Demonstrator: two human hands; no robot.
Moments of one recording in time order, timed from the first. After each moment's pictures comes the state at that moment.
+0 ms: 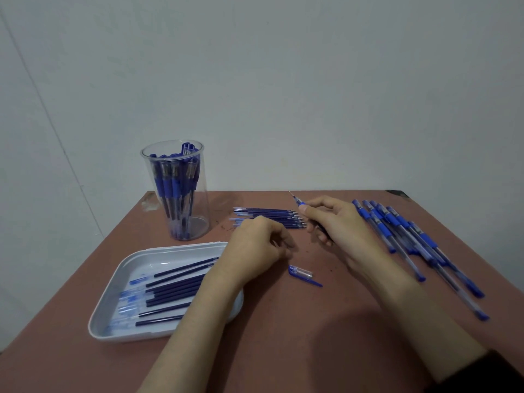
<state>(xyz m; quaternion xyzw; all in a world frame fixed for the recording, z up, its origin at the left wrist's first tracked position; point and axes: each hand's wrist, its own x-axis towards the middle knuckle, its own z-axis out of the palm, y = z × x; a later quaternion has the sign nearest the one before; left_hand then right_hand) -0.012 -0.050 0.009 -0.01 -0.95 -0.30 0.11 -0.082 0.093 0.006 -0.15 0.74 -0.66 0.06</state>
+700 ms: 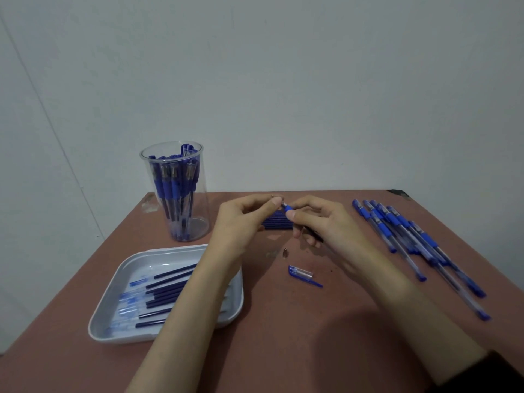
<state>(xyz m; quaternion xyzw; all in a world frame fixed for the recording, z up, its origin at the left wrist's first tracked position) -0.014 -0.057 0.021 0.06 -0.70 -0.68 0.19 -0.072 0.090 0.012 -0.25 0.72 -0.64 0.11</state>
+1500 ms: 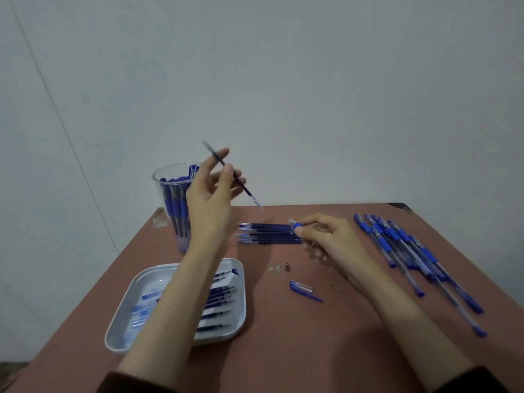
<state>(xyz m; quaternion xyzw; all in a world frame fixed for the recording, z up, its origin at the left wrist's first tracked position) -0.018 -0.077 0.062 0.03 -0.59 -0.68 0.42 -0.082 0.097 0.009 -0.21 0.74 -0.63 0.09</state>
